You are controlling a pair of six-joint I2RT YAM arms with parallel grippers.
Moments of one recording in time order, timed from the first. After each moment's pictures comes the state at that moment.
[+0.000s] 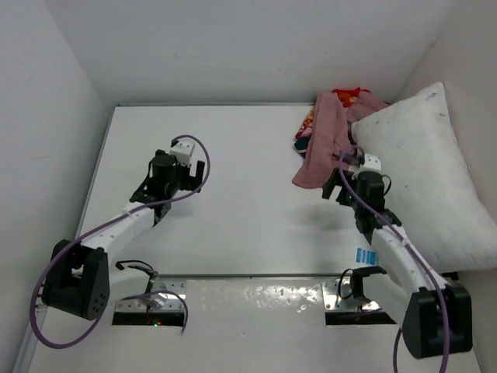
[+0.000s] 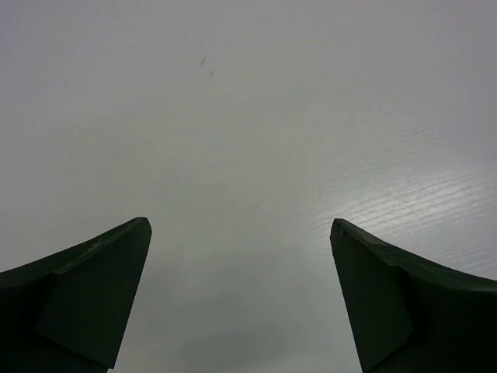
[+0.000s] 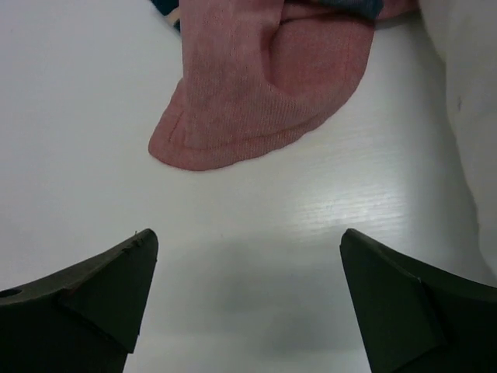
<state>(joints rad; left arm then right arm) -0.27 1.19 0.61 0.12 -0.08 0.16 0.09 0.91 0.36 0.03 0.03 0.32</state>
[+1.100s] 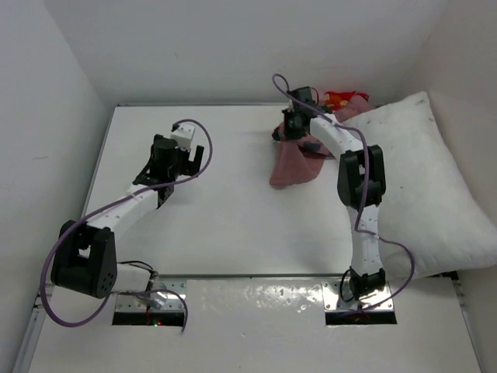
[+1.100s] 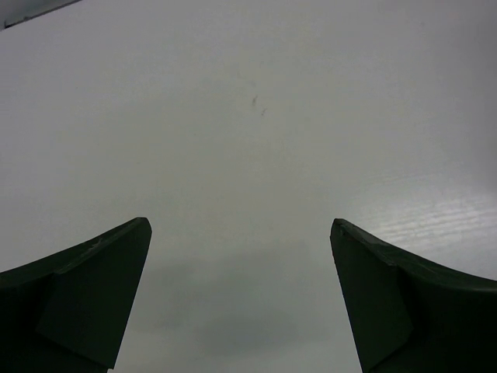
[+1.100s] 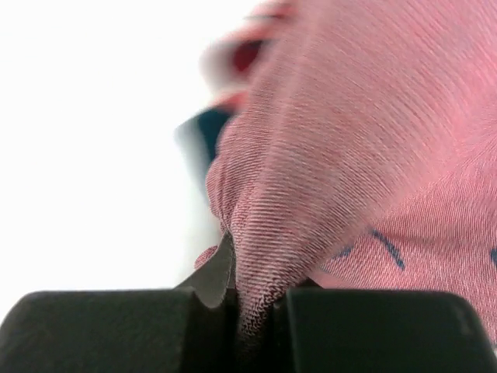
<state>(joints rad) -0.25 1.33 0.77 0.09 -0.19 0.24 0.26 2.28 1.92 -0.58 0.00 0.23</state>
